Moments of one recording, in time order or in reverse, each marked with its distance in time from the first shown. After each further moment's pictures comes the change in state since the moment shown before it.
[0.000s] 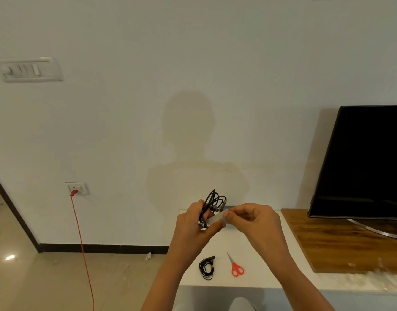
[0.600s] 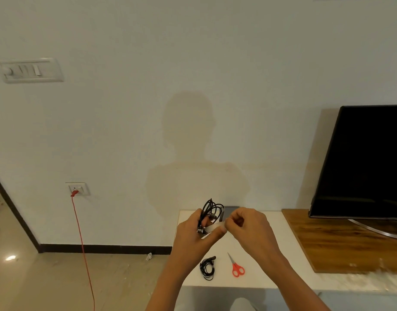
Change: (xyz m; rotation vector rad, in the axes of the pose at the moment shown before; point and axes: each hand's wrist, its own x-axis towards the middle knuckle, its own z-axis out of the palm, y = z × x) left_hand -0.008 -0.017 0.009 -0.078 -0.010 -0.079; right_hand 0.011 0.021 0.017 -0.378 -0.038 0.007
